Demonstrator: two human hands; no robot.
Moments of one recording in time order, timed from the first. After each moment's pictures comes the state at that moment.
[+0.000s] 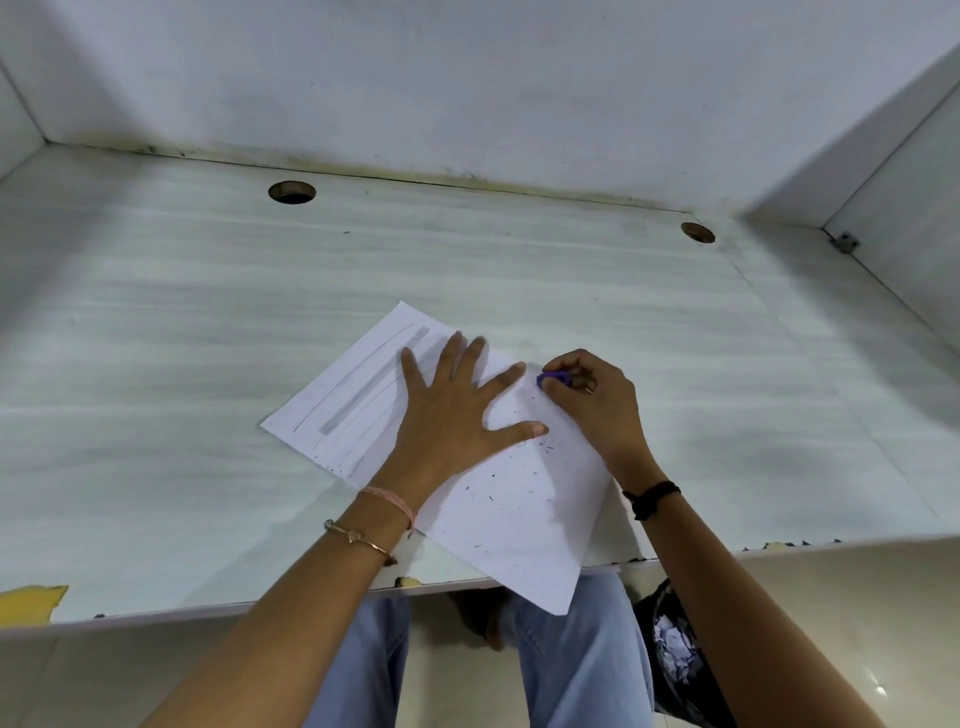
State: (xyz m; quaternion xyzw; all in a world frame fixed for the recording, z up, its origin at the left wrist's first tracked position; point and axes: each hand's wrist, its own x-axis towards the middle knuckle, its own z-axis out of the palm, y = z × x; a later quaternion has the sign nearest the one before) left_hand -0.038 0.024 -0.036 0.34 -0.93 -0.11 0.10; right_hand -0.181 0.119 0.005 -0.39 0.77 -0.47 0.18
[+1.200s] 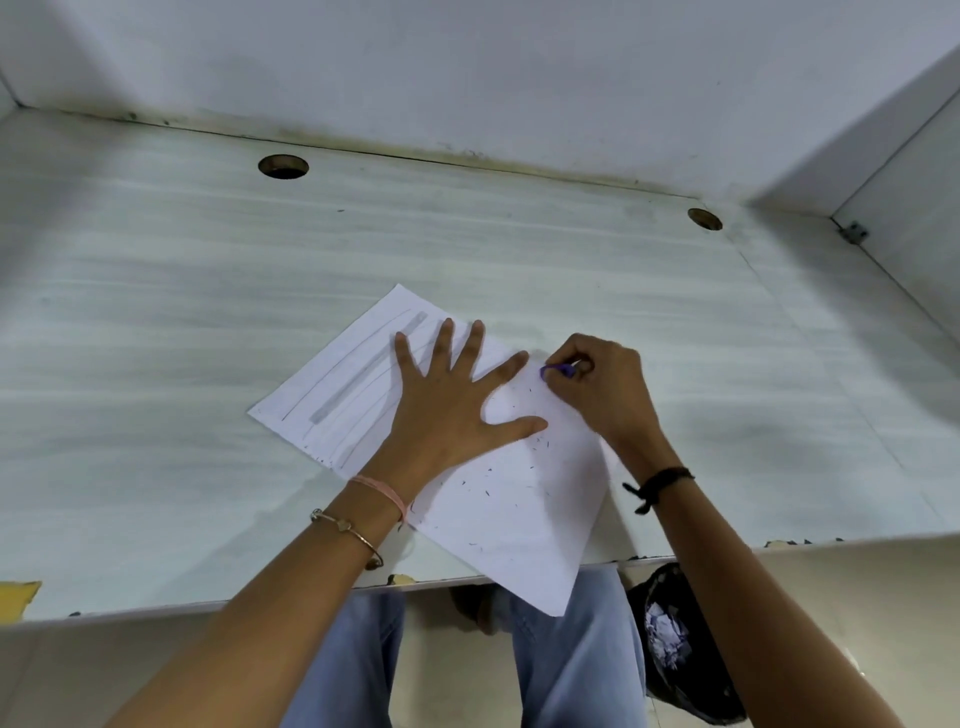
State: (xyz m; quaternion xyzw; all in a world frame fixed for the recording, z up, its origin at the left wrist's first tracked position) left_hand -0.040 0.020 -0.042 0.34 -0.93 -0.09 0.07; right_hand -0.190 0.111 0.015 -0.46 0.80 -0.37 0.13
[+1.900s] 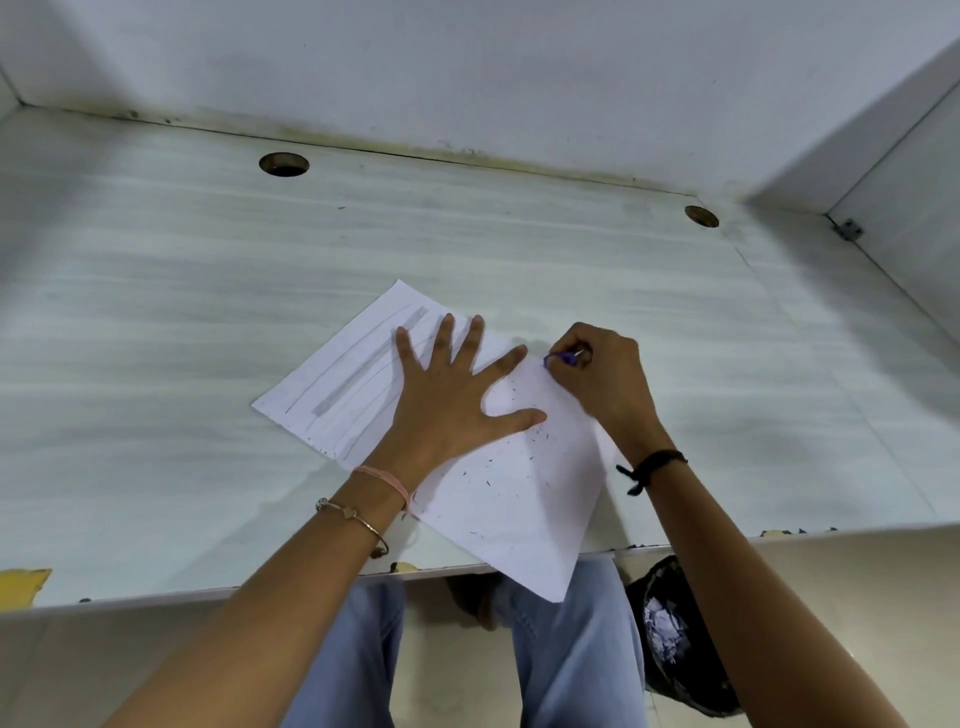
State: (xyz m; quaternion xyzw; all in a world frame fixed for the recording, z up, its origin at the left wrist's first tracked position) left_hand -0.040 0.019 -0.043 0.34 -0.93 -0.11 0.07; right_hand -0.192 0.107 0.017 -0.45 0.81 -0.36 0.10
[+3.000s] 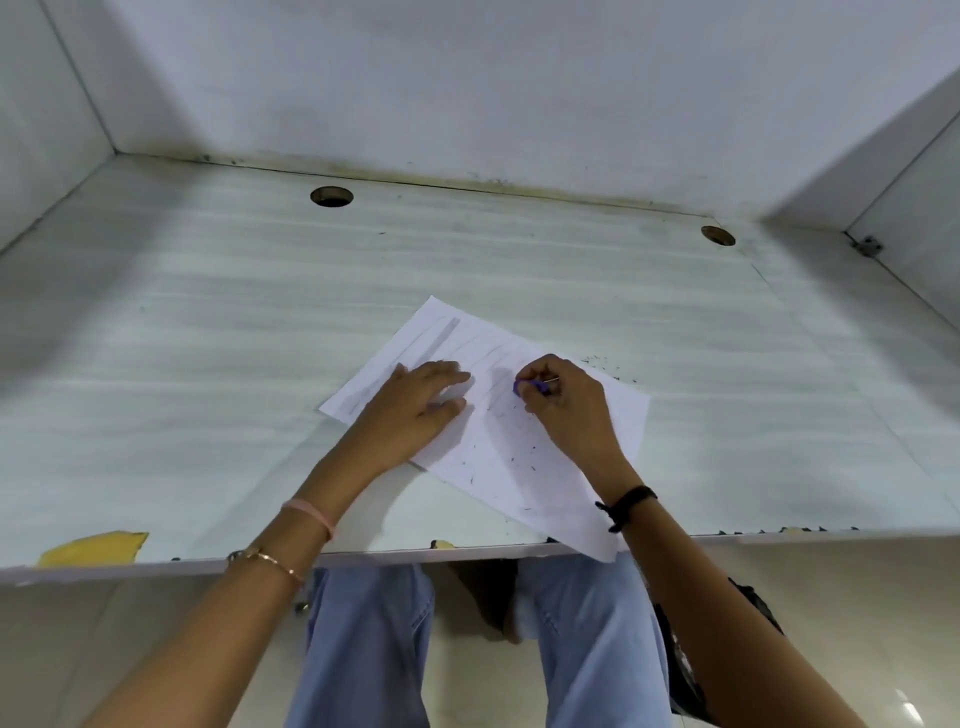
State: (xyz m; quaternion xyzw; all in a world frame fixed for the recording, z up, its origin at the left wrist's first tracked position) left_hand 0.050 0.014 -0.014 0.32 -0.84 -0.40 0.16; right_hand -0.127 0.112 0.002 -0.45 0.77 -0.42 0.18
